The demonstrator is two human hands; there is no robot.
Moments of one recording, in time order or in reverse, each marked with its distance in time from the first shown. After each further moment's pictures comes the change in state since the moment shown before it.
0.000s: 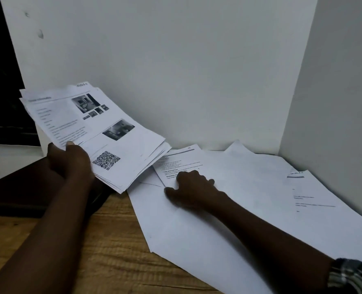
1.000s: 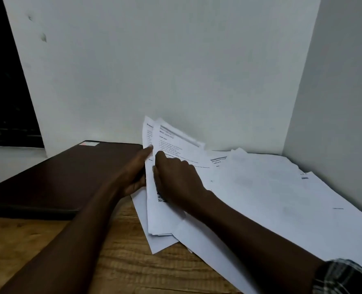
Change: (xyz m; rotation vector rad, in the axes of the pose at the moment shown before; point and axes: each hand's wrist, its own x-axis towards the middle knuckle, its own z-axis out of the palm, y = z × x) left_hand -0.076 0.000 0.015 0.014 -1.250 -0.585; right_hand 0.014 -0.027 0.013 -0.092 0.625 -0.469
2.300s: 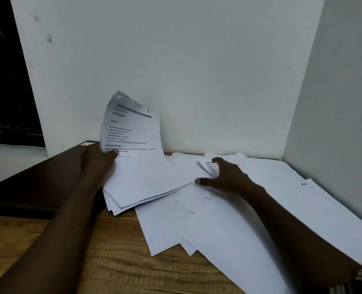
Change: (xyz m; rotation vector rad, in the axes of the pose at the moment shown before) left_hand -0.011 0.020 -0.059 0.428 0.651 0.366; right_hand -0.019 0.117 -0.019 0.233 -0.460 0.667
